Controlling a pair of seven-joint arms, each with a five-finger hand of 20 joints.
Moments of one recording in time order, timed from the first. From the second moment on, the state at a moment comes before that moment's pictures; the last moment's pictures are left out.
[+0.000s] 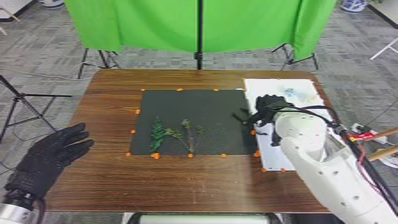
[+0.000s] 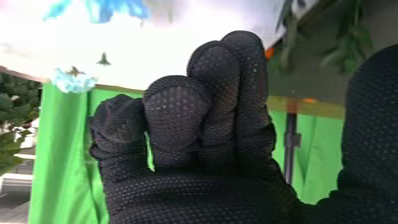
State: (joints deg) left arm 142.0 -65.1 -117.8 -130.7 42.5 -2.8 -3.0; right arm -76.2 -57.3 64.1 -100.6 -142.2 -32.6 23.9
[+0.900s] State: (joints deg) left arm 141.2 -65.1 -117.4 -130.5 42.6 -2.9 -3.4; right arm -77.1 -60.8 66.4 -96.0 -131.0 -30.0 20.5
